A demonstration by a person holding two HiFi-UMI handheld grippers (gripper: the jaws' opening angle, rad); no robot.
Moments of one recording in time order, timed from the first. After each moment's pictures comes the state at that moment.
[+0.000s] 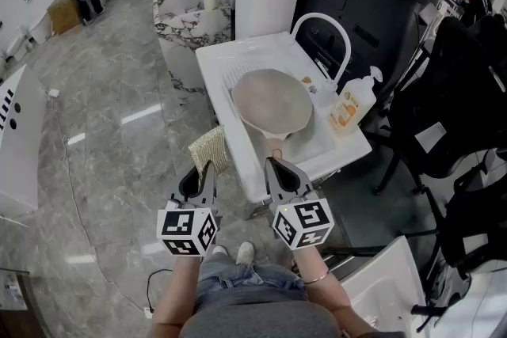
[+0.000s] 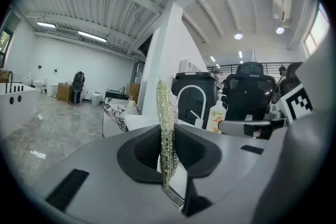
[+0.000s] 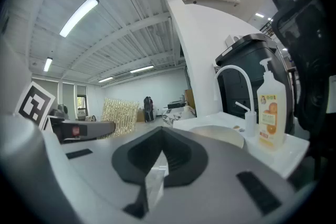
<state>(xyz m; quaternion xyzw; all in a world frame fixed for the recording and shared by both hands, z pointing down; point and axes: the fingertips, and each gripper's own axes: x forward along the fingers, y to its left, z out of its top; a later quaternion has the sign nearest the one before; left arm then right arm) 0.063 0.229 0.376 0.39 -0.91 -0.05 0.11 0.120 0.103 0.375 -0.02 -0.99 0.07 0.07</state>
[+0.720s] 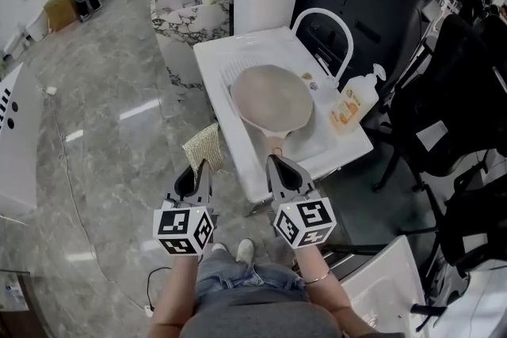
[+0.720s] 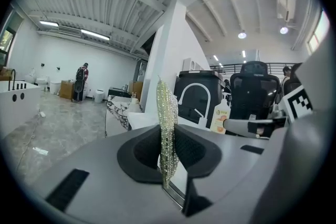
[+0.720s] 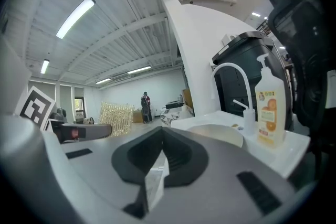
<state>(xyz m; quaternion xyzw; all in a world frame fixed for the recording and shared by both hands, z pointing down) 0.049 0.231 0.387 0.37 -0.92 -0.06 0.12 0.112 0.091 0.381 -0.01 -0.99 0.08 0.06</state>
